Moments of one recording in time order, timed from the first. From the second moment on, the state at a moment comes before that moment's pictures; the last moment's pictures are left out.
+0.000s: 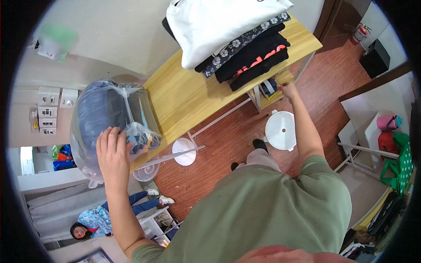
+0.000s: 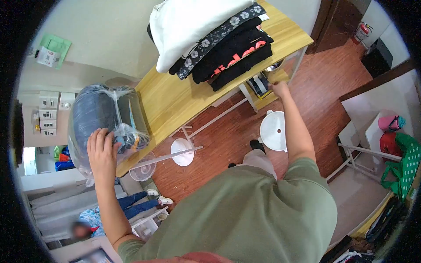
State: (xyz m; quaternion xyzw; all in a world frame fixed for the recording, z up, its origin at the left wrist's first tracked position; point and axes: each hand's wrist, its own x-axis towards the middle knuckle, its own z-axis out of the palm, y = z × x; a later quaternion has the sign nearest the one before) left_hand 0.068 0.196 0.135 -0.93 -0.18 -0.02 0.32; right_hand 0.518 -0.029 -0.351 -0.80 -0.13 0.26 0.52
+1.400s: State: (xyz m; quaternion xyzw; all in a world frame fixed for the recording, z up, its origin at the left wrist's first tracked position) left_hand -0.208 0.337 0.007 -0.48 -0.30 -0.81 -0.16; right_hand 0.151 0.194 -0.013 -0.60 -0.27 0.25 0.71
